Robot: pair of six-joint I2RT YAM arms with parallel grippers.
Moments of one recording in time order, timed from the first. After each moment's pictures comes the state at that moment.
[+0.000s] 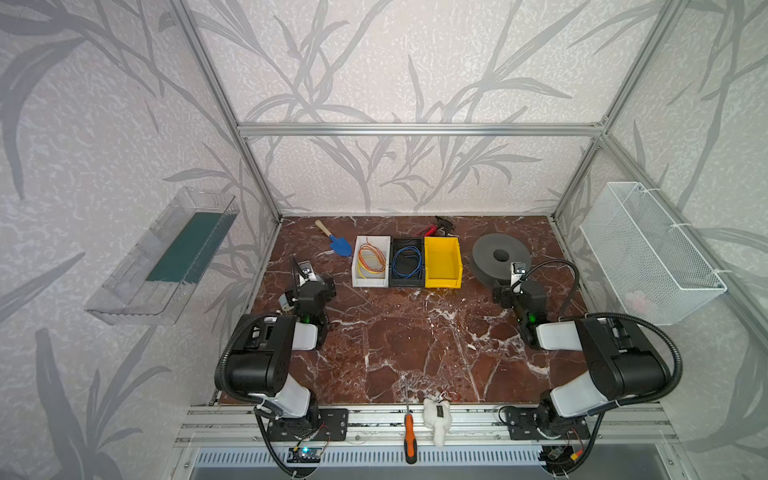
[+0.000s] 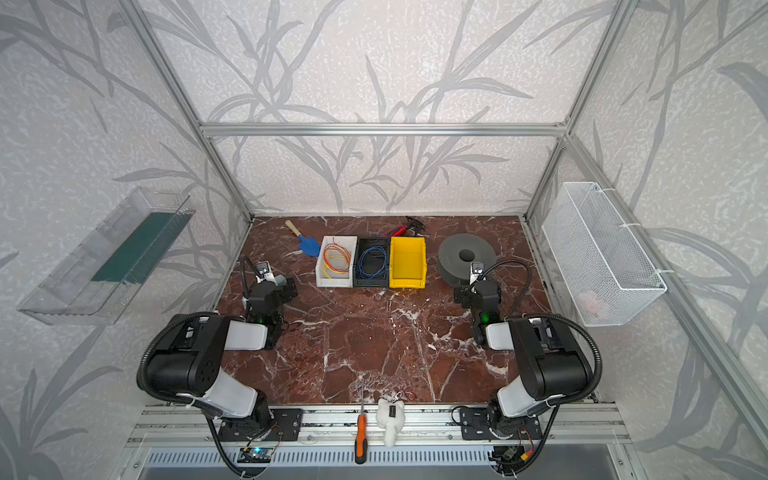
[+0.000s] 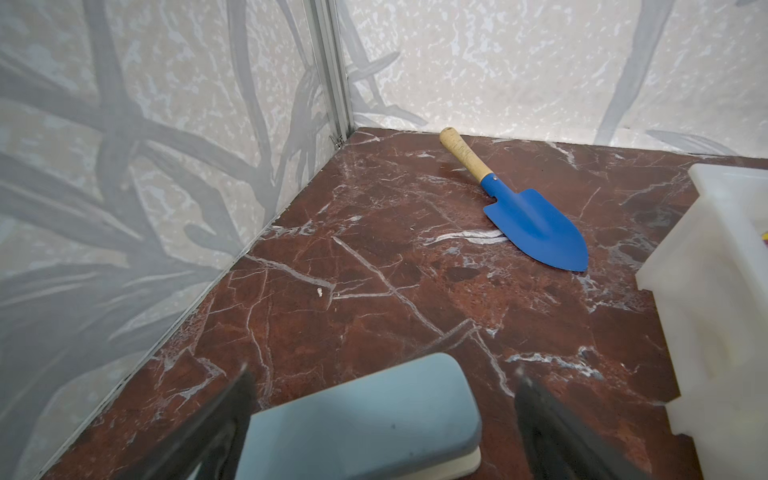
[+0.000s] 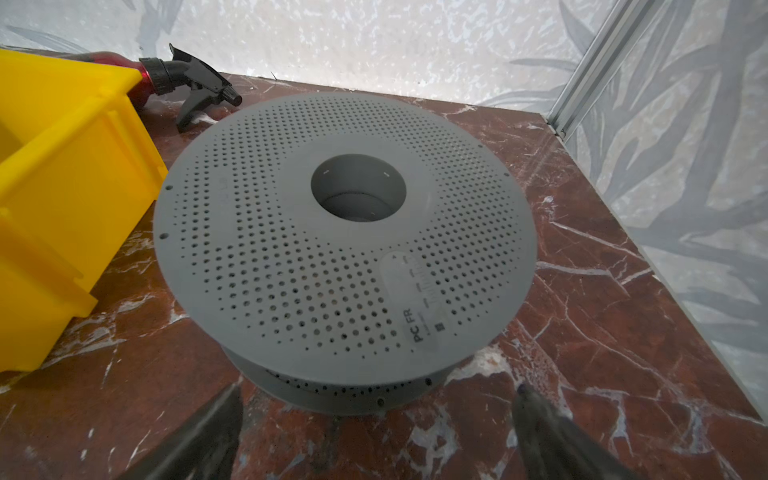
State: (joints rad) left arm -0.03 1.57 0.36 0.89 -0.43 -0.05; right arm 0.12 1.56 0.37 0.76 0.19 -0.04
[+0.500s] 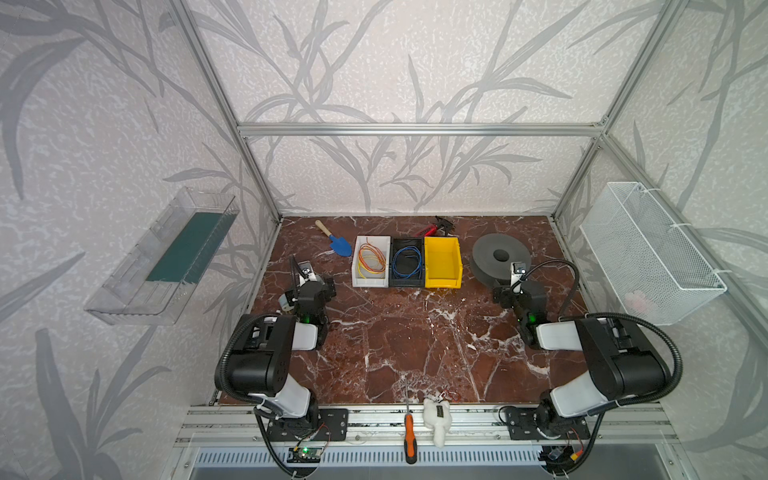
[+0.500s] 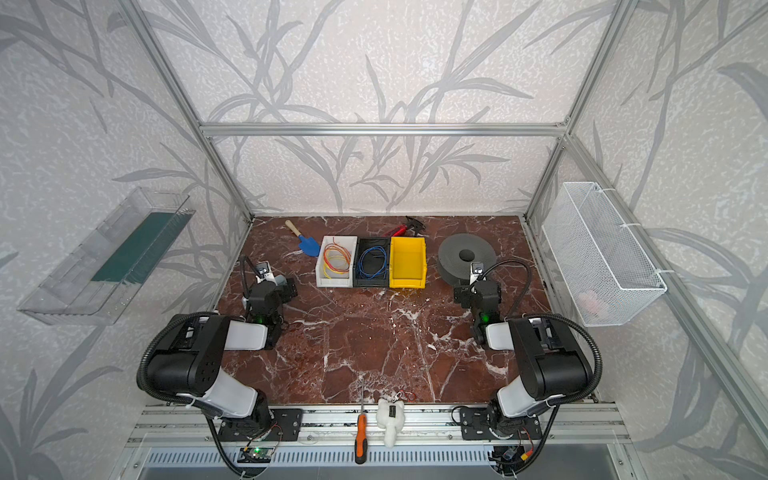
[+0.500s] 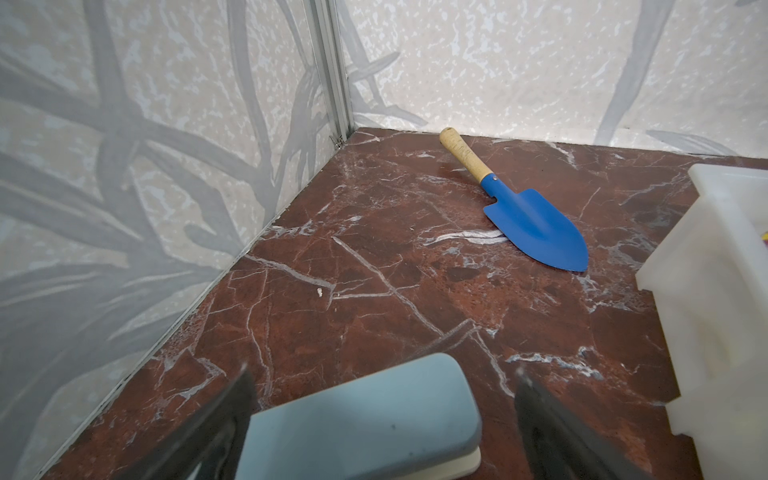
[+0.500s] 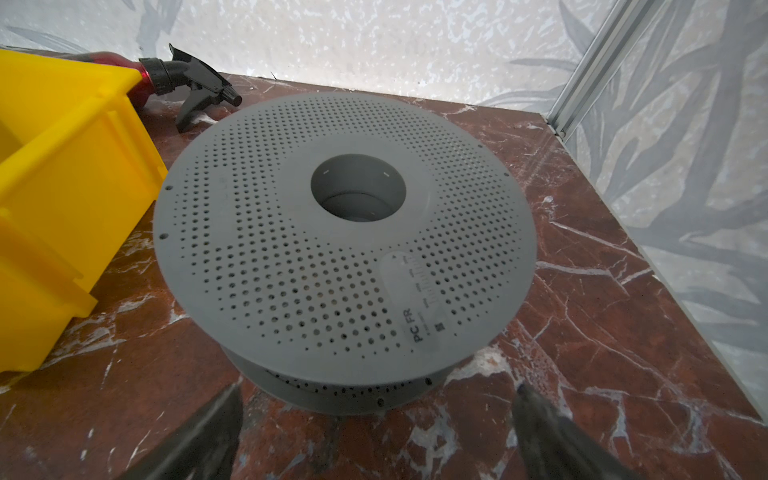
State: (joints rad) left arm -0.03 1.57 0.36 0.89 -0.43 -0.05; right arm 0.12 1.56 0.37 0.76 0.19 -0.04
